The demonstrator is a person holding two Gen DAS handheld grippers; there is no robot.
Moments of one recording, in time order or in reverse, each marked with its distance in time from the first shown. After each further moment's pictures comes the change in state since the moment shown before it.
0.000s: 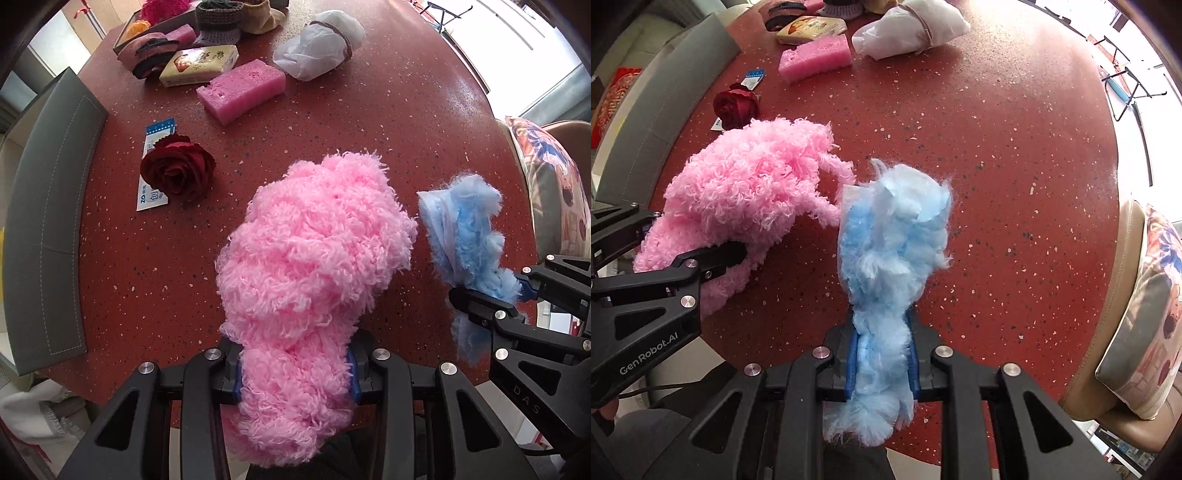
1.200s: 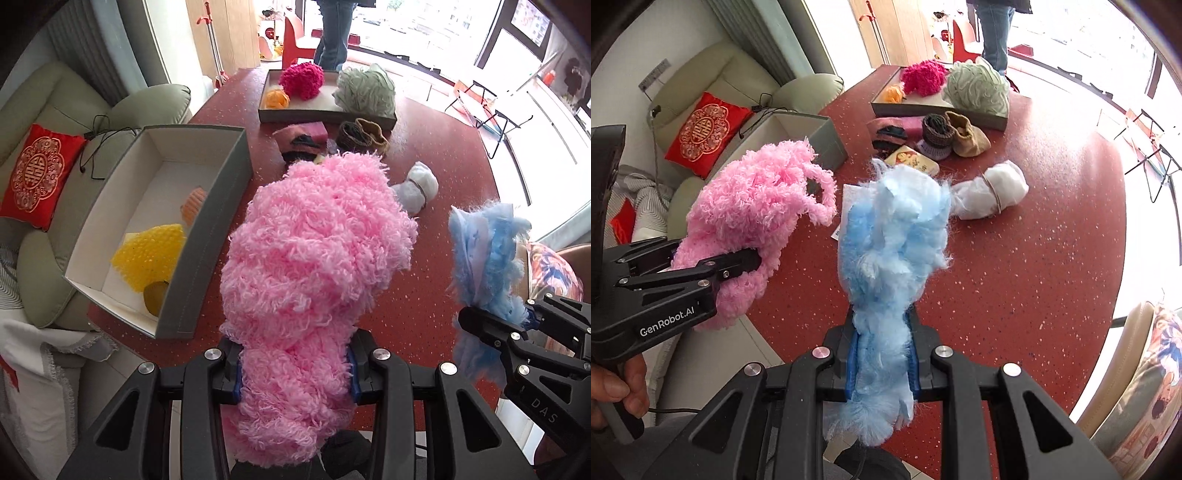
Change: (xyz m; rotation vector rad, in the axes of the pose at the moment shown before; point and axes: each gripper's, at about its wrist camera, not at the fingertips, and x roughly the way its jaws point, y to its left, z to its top) left arm -0.145 0.080 -0.018 -0.313 -0.264 0.108; right arm -0.112 0.027 -0.003 -0.161 -0.295 0.194
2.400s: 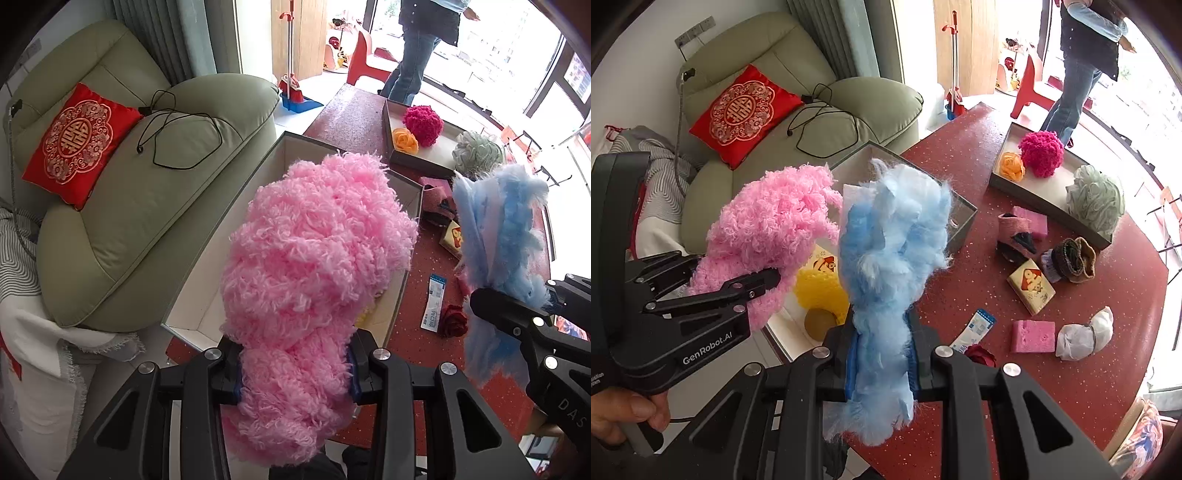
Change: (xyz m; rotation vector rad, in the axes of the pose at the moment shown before) left arm 0.021 0.206 0.053 -0.157 -0.021 0.049; right arm 0.055 0.194 0.145 -0.211 -0.008 -0.005
